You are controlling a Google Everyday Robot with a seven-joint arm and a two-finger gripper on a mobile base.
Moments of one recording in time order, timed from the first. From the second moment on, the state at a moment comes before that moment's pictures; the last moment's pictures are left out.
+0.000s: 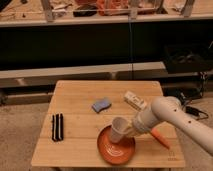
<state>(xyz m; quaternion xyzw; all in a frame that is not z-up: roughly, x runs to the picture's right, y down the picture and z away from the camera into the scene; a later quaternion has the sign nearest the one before) 0.112 0.230 0.720 -0.18 -0.39 -0.35 0.83</state>
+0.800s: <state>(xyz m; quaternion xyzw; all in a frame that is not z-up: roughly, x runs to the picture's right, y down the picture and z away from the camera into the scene) 0.113 0.229 0.720 -0.18 -0.40 -0.36 0.83</state>
